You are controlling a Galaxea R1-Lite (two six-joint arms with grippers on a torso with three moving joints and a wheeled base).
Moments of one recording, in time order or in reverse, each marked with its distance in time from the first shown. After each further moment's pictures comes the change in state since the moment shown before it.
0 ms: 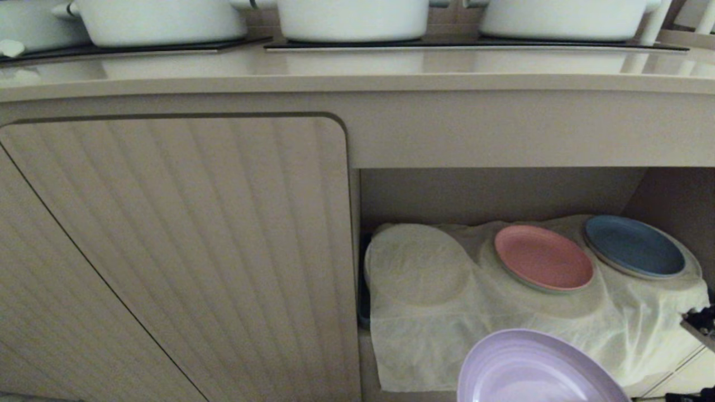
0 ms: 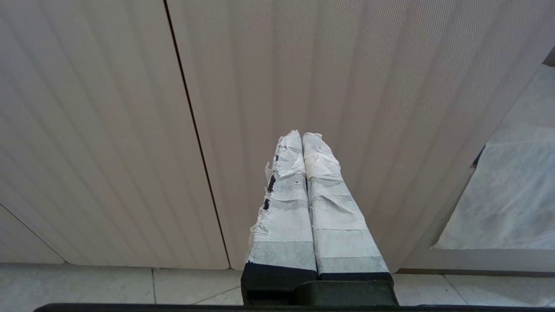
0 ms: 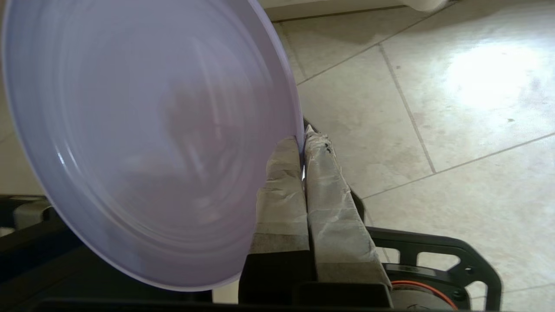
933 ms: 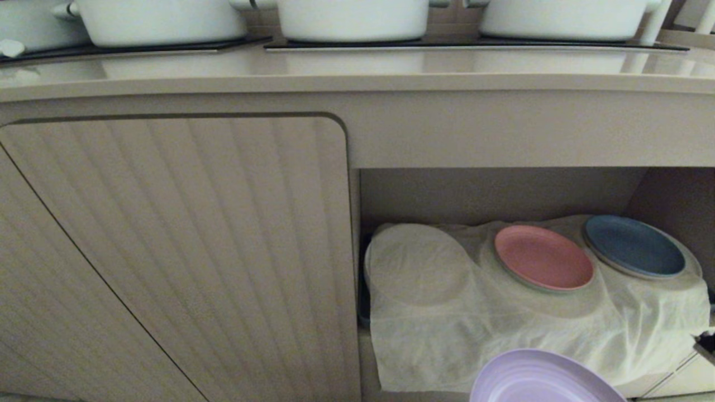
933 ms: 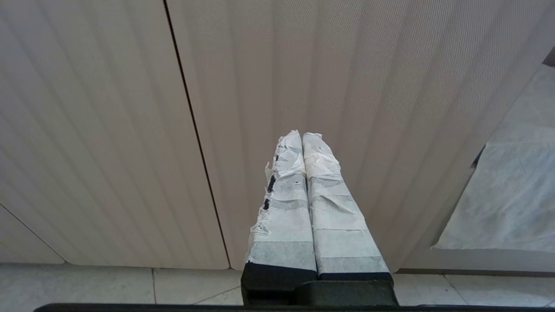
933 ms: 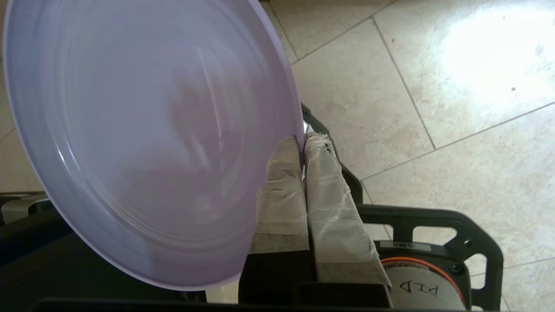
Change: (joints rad) left arm 0.000 0.000 0.000 0.000 0.000 0.000; right arm -0.063 -0.042 0.066 0.022 0.033 -0.003
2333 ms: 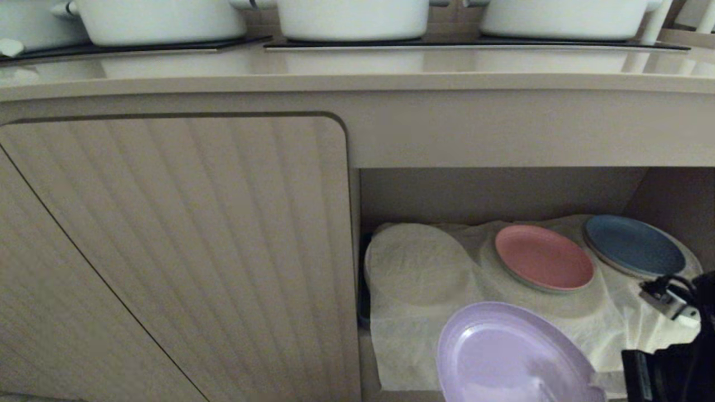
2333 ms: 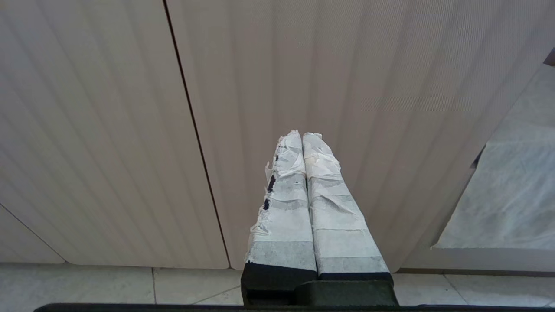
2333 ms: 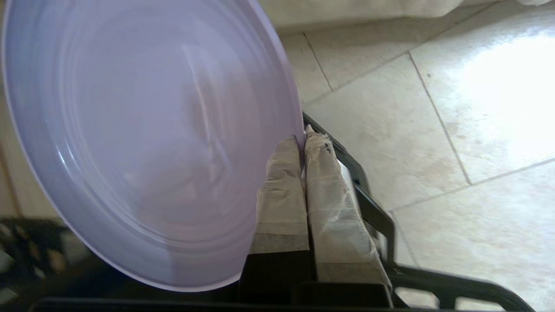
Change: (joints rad) left arm 0.000 0.000 0.000 0.000 0.000 0.000; right arm -0.013 0.210 -0.093 -0.167 0.066 0.011
